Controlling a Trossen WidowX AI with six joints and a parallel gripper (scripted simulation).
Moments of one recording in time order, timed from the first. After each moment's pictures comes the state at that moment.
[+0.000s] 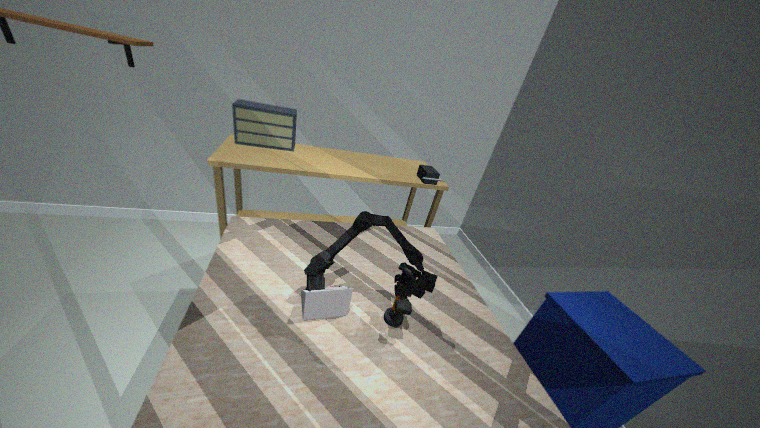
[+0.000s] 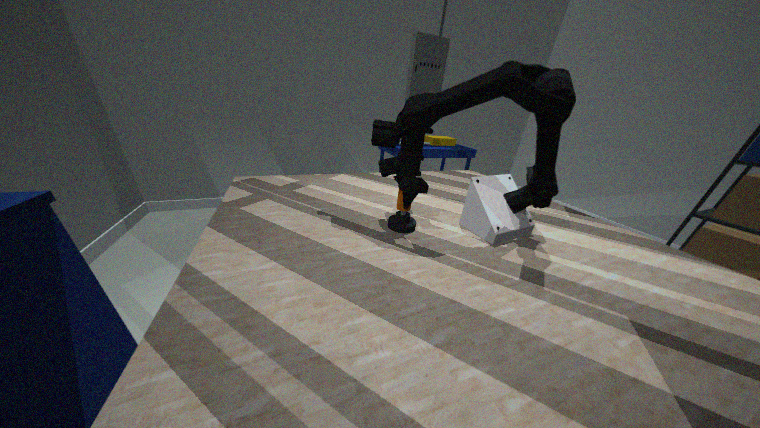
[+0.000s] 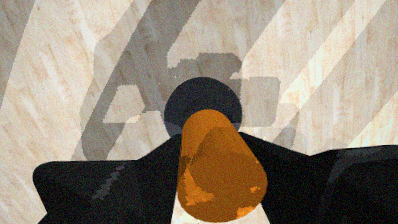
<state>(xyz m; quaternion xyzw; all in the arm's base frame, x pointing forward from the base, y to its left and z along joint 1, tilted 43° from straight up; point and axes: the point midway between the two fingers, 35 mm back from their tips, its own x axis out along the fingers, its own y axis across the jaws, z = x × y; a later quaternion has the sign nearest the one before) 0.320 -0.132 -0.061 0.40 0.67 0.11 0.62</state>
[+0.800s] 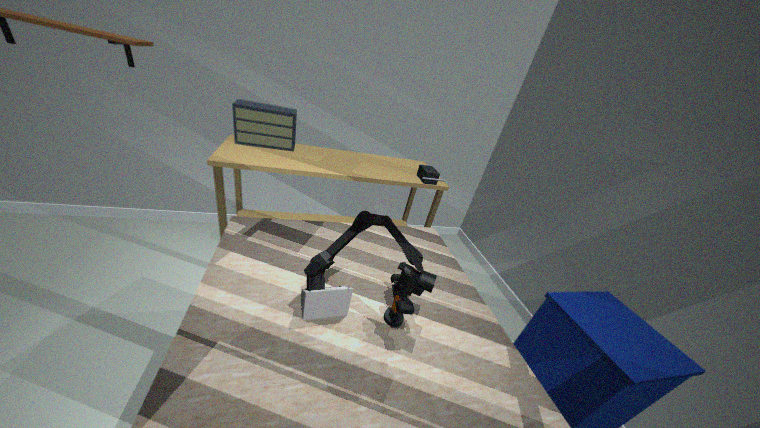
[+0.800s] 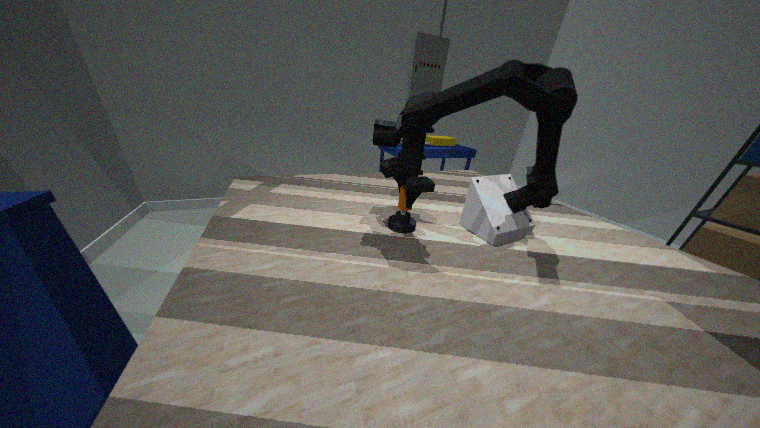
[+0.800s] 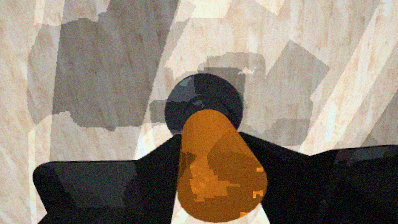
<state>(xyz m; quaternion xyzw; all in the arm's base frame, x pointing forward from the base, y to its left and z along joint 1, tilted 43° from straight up) 0.317 -0.132 -0.060 0.35 0.65 0.17 0.65</state>
